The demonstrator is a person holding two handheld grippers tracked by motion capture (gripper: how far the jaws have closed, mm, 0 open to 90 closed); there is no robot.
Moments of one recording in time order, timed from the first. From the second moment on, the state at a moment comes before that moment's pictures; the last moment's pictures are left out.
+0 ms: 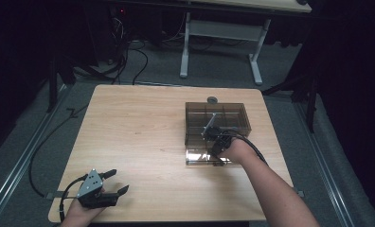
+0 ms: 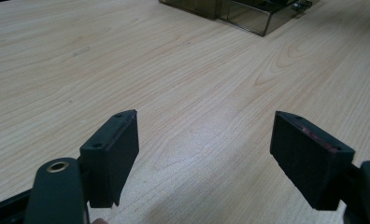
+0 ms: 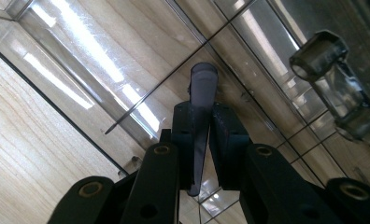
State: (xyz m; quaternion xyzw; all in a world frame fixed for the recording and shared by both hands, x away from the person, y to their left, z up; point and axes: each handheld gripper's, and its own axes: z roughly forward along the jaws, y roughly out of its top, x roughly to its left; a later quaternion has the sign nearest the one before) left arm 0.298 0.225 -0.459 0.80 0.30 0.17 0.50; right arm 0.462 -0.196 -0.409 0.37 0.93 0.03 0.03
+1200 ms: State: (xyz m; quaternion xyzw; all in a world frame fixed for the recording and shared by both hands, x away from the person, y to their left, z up) left arm 0.298 0.225 -0.459 0.80 0.30 0.17 0.49; right arm 0.441 -0.208 -0.381 0.41 0.91 0.05 0.02
